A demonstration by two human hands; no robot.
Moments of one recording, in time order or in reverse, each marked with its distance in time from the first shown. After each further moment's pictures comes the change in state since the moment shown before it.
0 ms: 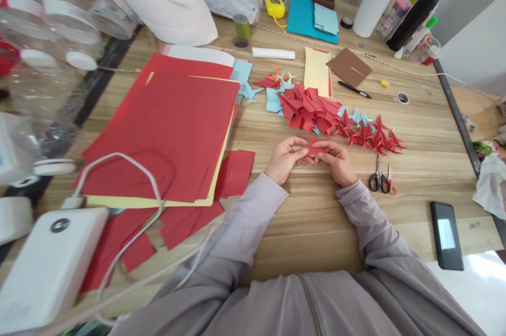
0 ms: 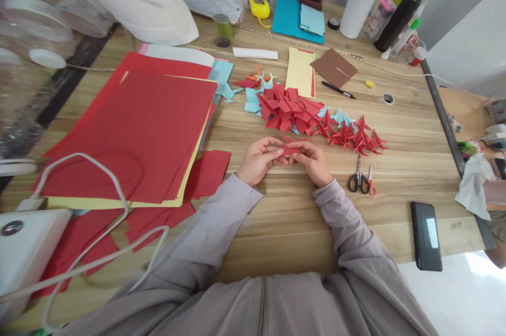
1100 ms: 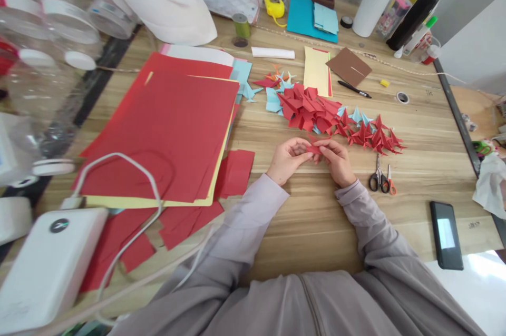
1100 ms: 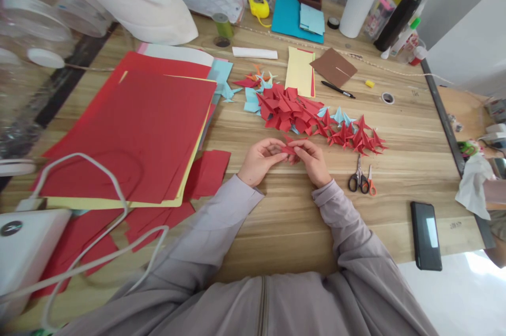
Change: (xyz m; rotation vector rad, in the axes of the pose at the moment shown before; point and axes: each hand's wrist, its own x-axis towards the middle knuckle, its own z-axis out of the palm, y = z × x) left_hand 0.000 -0.004 0.002 0.147 0.013 0.137; right_hand 0.002 0.005 0.000 0.014 0.026 -0.030
